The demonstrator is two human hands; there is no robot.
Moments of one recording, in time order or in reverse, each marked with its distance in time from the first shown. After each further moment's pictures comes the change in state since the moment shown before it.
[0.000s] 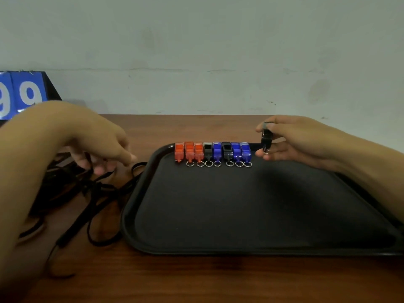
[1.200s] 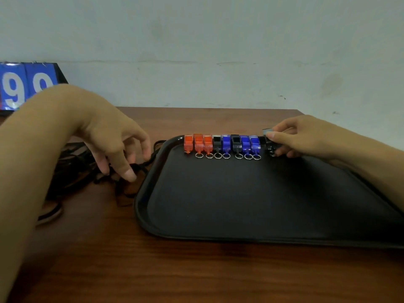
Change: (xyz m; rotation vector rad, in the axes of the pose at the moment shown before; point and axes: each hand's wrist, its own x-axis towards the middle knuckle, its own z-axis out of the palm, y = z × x) left_hand -0.022 -0.003 0.000 -0.116 -0.195 0.165; right_hand 0.023 0.023 -0.007 -0.488 0.070 -0.120
